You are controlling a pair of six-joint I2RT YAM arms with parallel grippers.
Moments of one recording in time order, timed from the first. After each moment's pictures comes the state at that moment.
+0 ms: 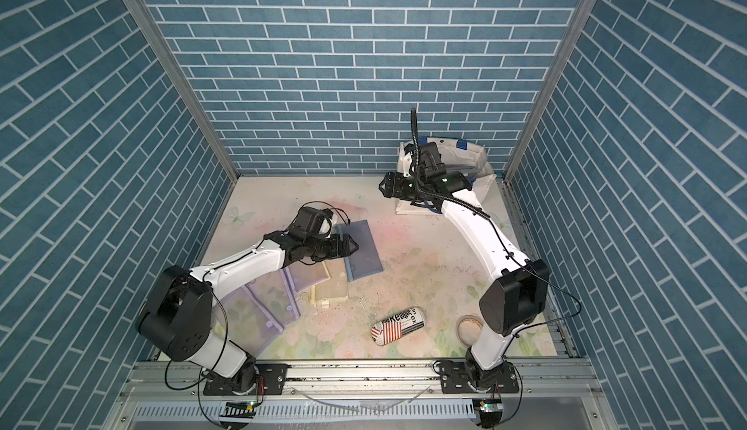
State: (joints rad) left arm -0.52 1.56 0.99 -0.31 0.31 -0.61; right arm 0.49 1.71 1.72 -0.77 -0.28 0.44
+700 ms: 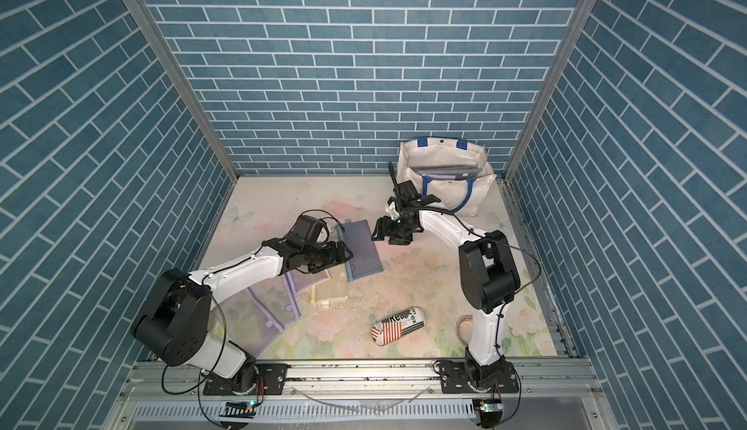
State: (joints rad) left arm -0.51 1.55 0.91 -0.30 0.28 -0.74; right arm 0.52 1.95 1.49 -0.75 -0.51 0.43
